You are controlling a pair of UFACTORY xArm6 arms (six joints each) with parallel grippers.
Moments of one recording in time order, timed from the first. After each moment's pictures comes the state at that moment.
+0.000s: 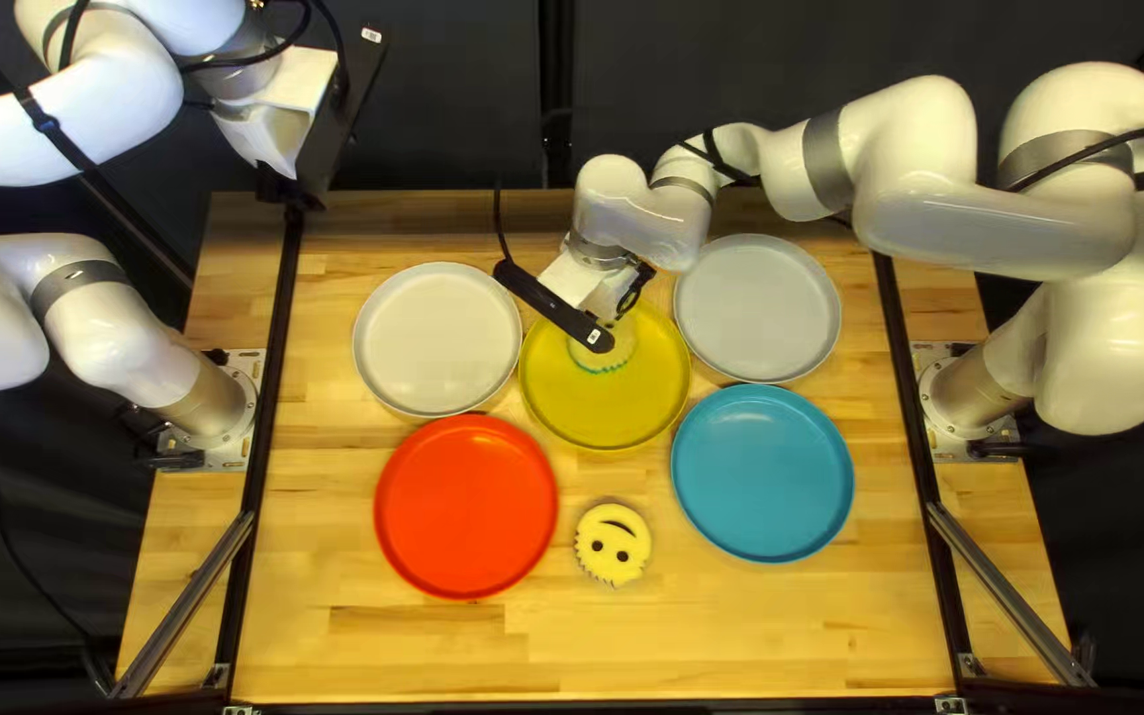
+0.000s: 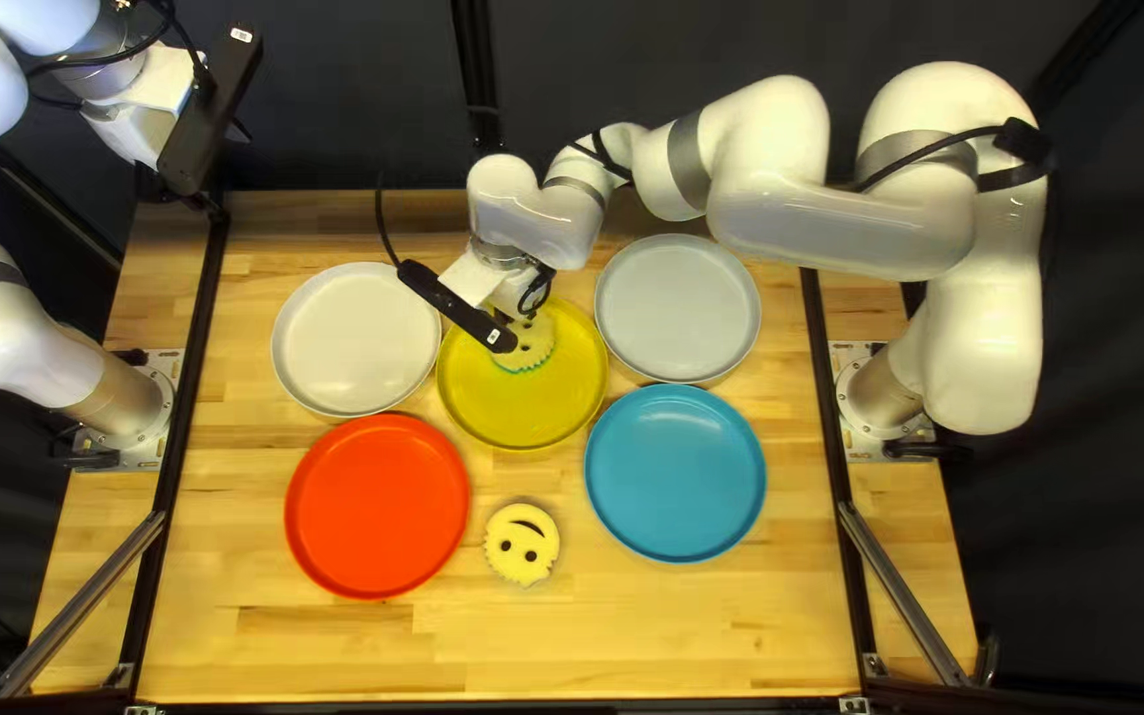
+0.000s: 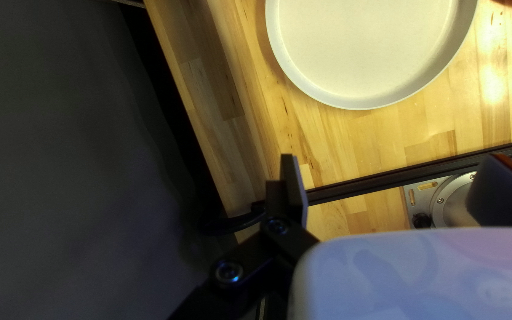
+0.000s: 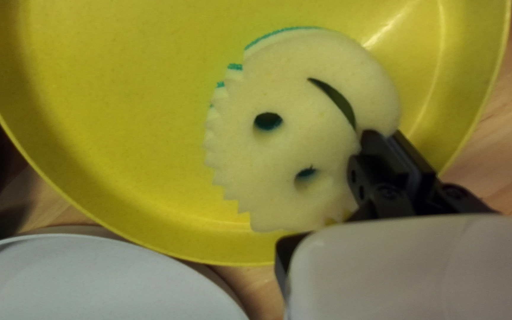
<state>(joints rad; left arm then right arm) 0.66 -0.81 -0.71 -0.07 1.36 1.01 -0.24 0.35 -1.05 0.12 0.68 -1.21</state>
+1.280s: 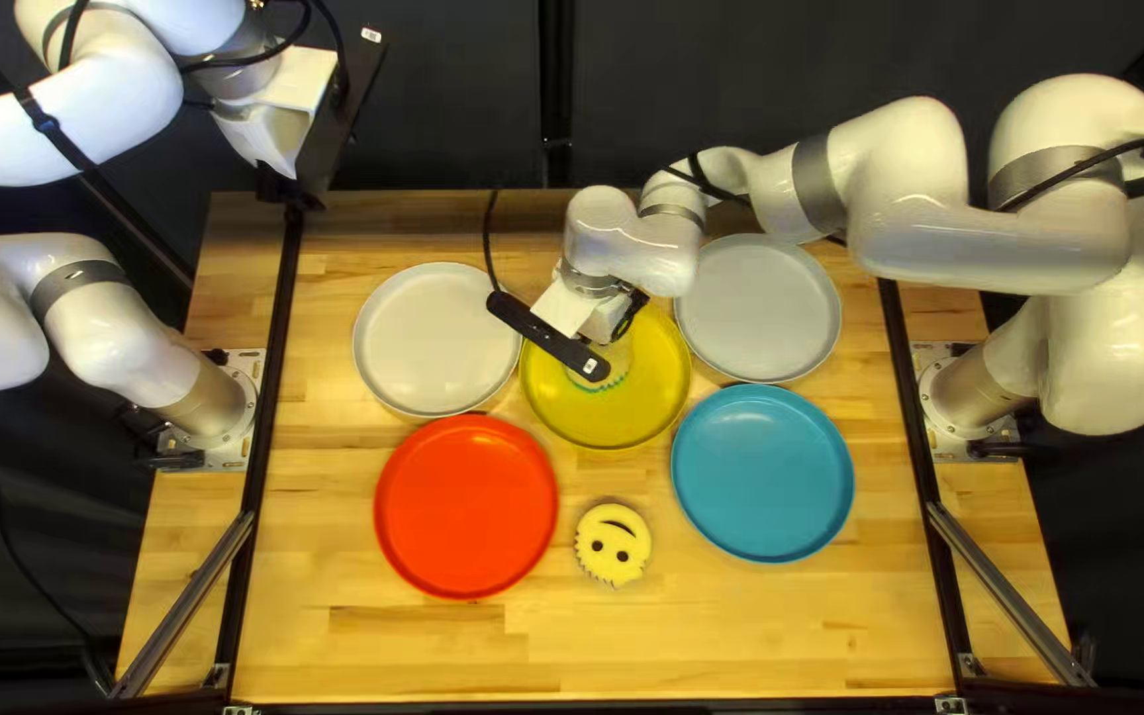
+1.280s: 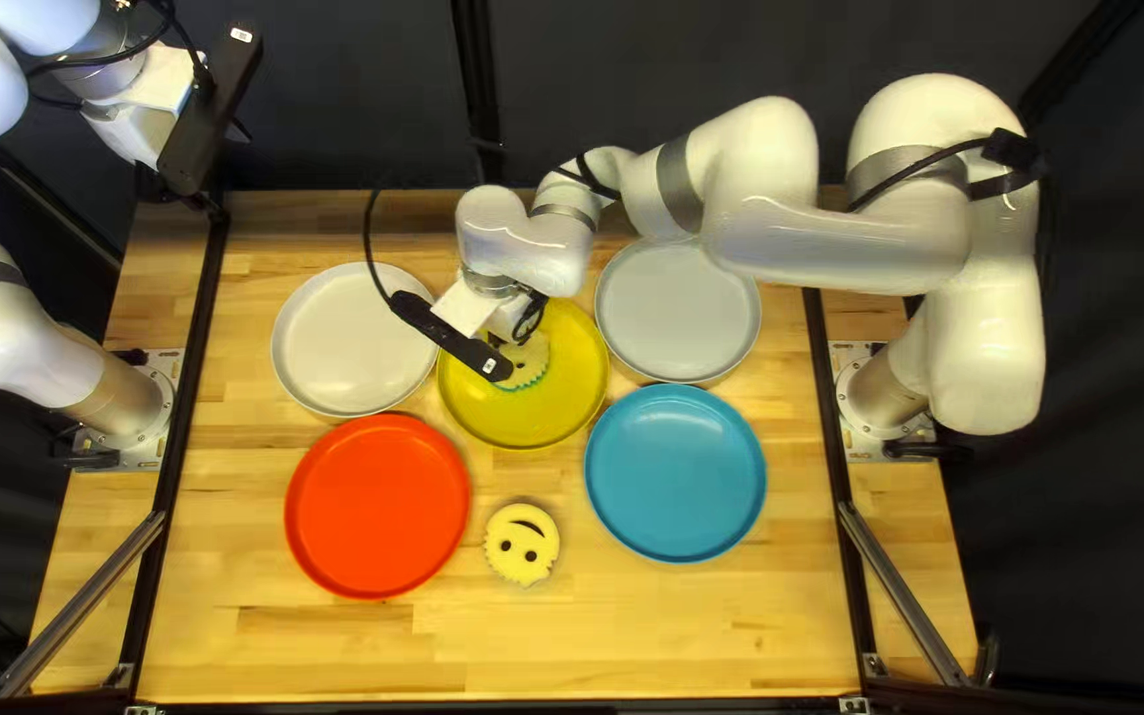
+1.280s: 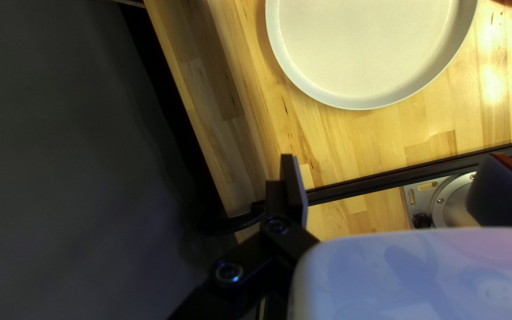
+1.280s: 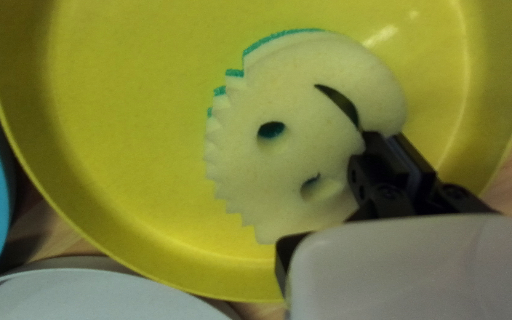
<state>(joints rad) 0.66 -0.81 -0.71 -0.07 1.36 1.01 -0.19 0.32 -1.00 0.07 0.66 -1.14</state>
